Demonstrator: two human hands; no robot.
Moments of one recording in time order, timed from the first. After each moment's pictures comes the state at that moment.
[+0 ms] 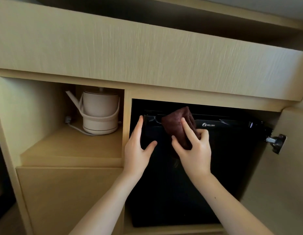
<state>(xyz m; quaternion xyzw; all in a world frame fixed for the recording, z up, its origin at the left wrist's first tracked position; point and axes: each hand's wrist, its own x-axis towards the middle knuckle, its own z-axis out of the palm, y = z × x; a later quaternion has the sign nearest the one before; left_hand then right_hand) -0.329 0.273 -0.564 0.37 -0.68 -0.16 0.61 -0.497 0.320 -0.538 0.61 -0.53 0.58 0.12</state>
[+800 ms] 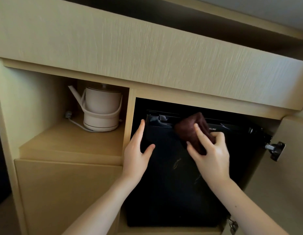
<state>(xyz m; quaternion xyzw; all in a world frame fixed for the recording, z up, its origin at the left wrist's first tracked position) -0.329 0.278 -0.577 0.38 -0.67 -0.17 0.62 -0.541 0.332 -0.533 0.65 -0.52 0.49 0.26</state>
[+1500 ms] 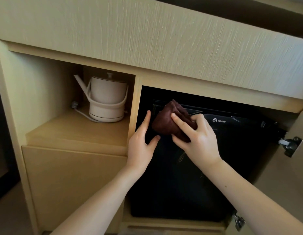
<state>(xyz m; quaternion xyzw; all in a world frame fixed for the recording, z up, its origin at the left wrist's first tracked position) -0.330 0.276 -0.579 0.38 -0.65 -0.20 0.63 -0.509 0.304 -0.520 0.75 -0.42 0.40 0.33</state>
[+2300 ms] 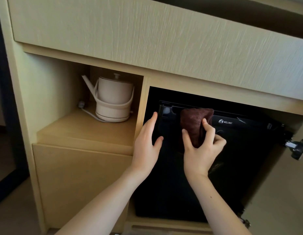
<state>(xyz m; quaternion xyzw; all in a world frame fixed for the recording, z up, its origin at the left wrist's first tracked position) -0.326 0.284 -0.575 0.39 -0.67 -0.13 0.61 -0.466 0.307 -0.562 0.48 -0.56 0.66 0.12</state>
